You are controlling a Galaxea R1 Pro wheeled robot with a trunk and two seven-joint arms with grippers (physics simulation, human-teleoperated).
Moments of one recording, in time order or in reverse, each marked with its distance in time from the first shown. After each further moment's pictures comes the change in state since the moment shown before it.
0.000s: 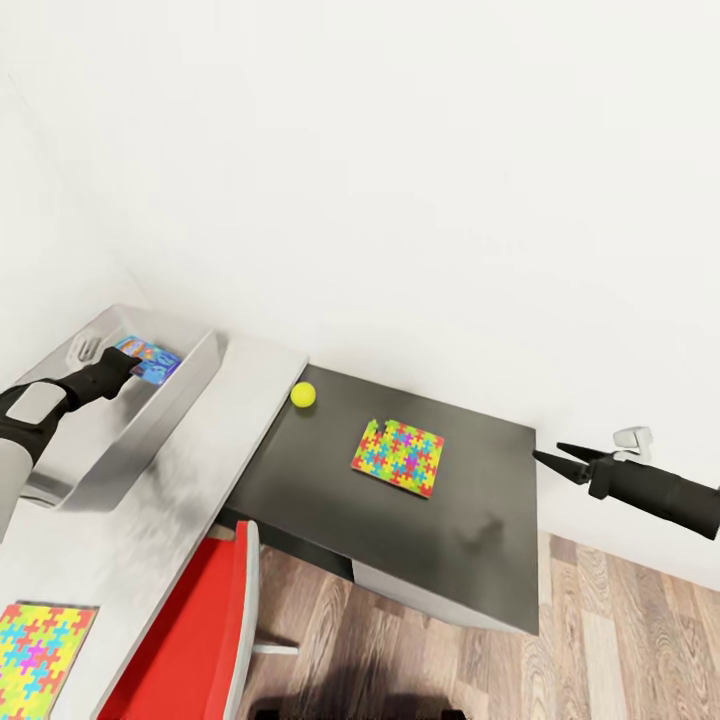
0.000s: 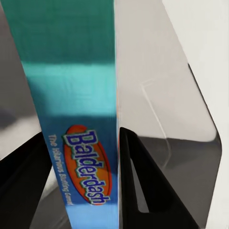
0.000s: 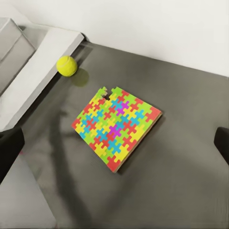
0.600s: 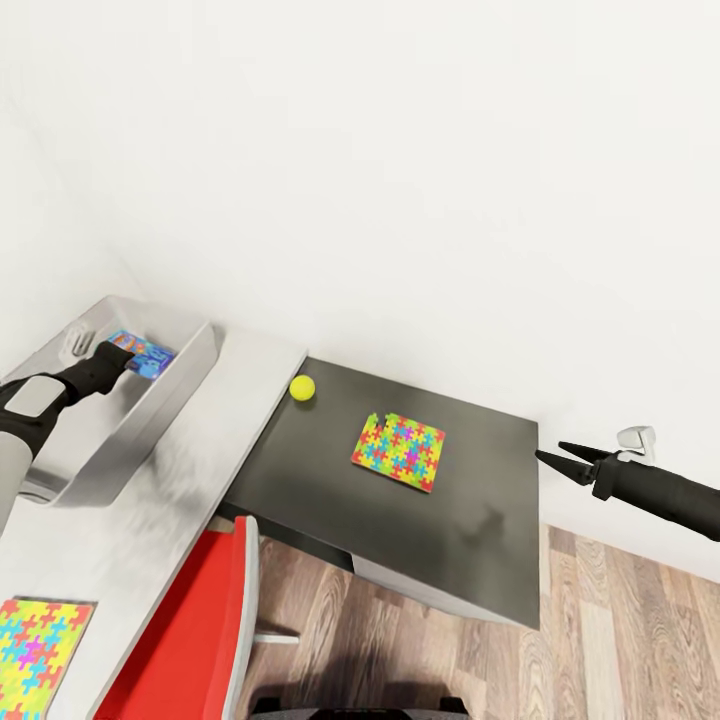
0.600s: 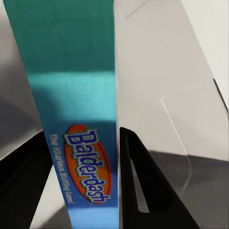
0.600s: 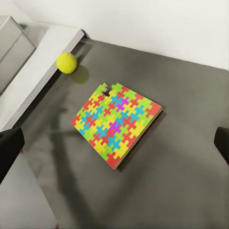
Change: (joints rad) left arm -0.027 -0.001 0.003 0.017 0.008 -0.056 0.046; right arm 0.000 0.002 -0.017 0.000 0.000 -0.011 0.027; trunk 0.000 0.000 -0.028
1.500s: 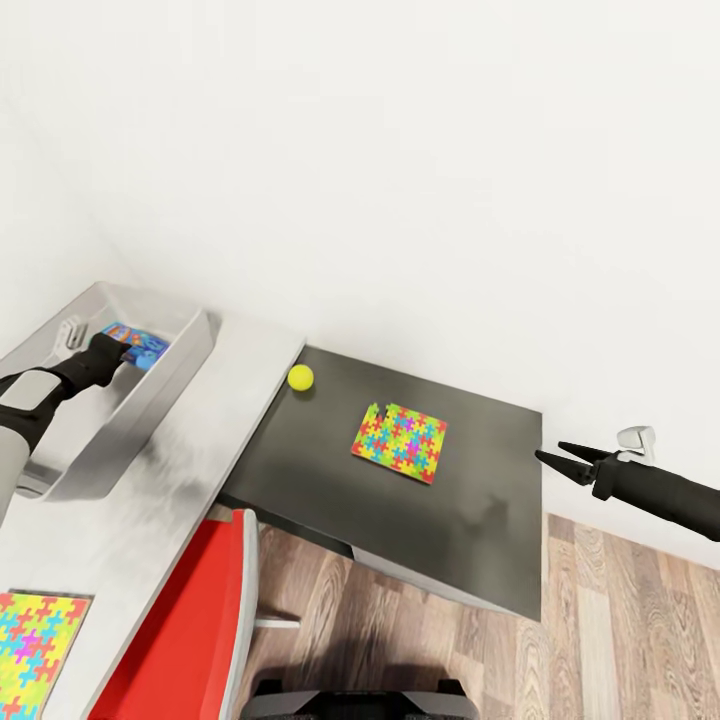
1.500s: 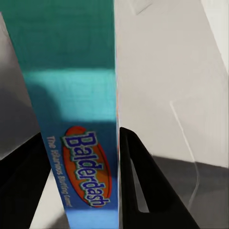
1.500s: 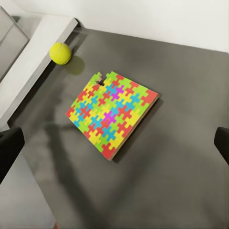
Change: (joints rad) left arm -0.024 0.002 0.027 0.009 0.022 0.000 -0.018; right arm 0.001 0.001 0.000 0.000 0.000 -0.001 0.000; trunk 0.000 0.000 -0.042
